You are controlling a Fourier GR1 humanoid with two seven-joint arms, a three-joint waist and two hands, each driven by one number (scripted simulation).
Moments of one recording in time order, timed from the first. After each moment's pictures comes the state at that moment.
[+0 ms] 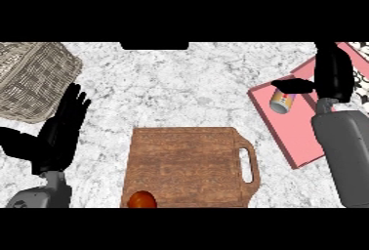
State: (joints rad) left arm -0.10 0.12 0.06 -1.67 0.12 0.12 0.22; right arm -0.60 -0.32 -0.04 -1.22 0.78 -0.30 0.22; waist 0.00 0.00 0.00
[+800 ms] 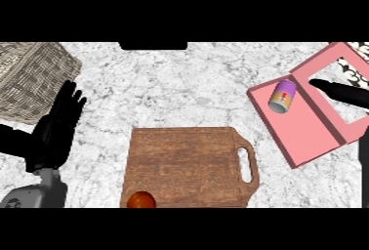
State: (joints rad) left arm -0.12 0.13 0.08 -1.67 0.13 0.10 0.24; right arm -0.44 -0.27 -0.39 -1.43 0.21 -0.24 0.05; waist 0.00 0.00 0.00
